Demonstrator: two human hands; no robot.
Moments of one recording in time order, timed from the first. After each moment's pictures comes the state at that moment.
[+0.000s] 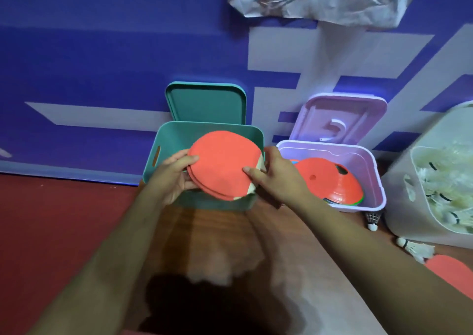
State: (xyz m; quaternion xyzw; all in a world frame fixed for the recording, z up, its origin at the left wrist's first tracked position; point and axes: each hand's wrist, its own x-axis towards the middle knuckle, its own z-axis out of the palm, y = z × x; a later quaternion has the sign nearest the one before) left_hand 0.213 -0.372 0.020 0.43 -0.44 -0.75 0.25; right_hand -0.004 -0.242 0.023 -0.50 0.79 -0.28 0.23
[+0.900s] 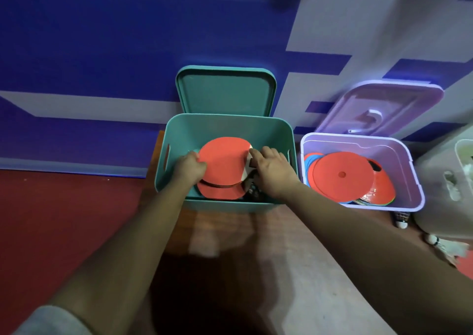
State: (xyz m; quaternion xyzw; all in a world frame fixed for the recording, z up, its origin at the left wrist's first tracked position) left_hand 0.210 -0.487 -0.112 0.62 -0.69 -0.37 0.04; right_hand 0.025 -0.341 -0.068 -0.64 0.76 -0.02 0.11
